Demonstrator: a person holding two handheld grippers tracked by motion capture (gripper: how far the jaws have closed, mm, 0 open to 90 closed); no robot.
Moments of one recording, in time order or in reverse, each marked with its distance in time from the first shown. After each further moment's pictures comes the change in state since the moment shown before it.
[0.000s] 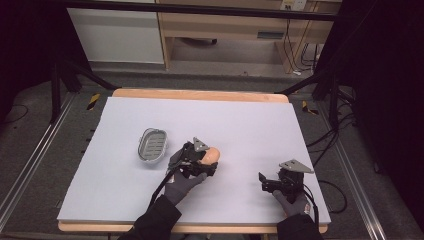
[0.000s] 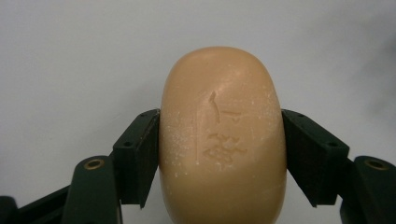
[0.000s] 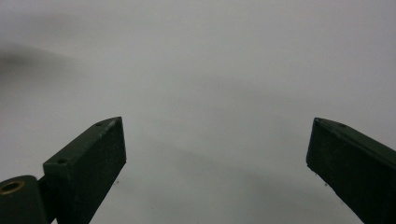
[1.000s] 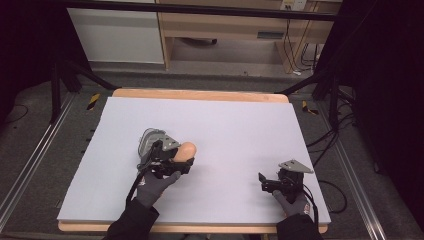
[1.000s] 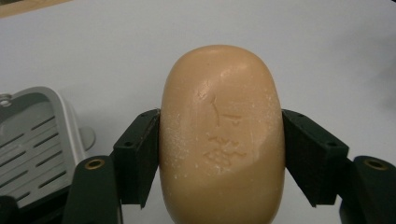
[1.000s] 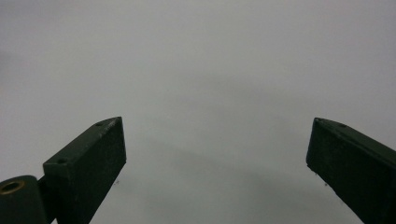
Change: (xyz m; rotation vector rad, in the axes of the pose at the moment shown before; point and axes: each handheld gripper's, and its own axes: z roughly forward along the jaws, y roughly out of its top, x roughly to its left) left arm 0.042 -0.018 -0.061 -0.057 0.068 -0.045; right arm 0.001 0.000 0.001 0.004 -0.004 0.000
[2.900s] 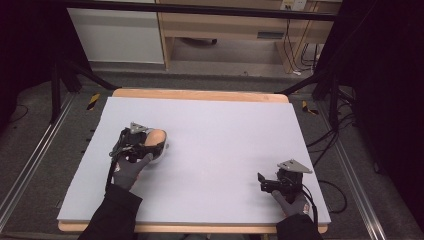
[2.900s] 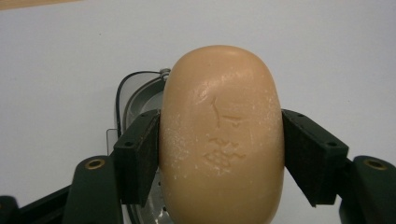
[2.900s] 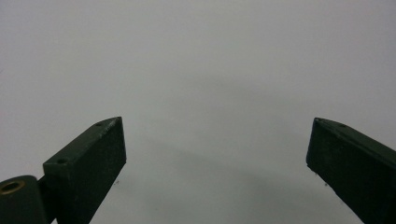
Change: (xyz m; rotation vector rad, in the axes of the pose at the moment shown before) left arm 0.094 -0.011 0.001 0.004 0.145 -0.152; right arm 0.003 0.001 -0.001 0.001 0.003 -0.007
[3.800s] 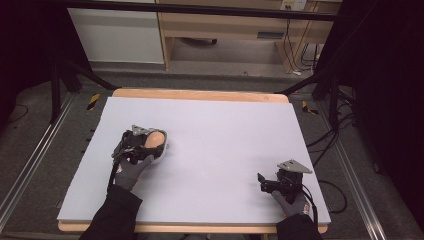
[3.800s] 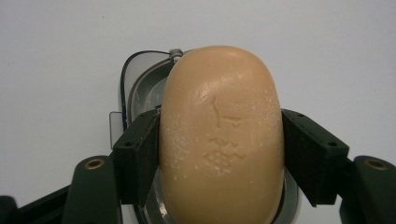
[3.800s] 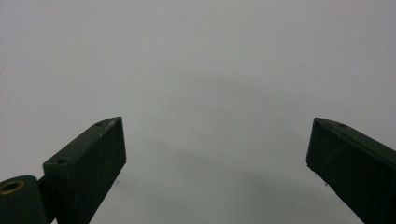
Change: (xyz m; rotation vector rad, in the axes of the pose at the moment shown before) left arm 0.002 -0.009 0.011 0.036 0.031 0.011; right arm 0.000 0.000 0.000 0.002 0.004 -0.002
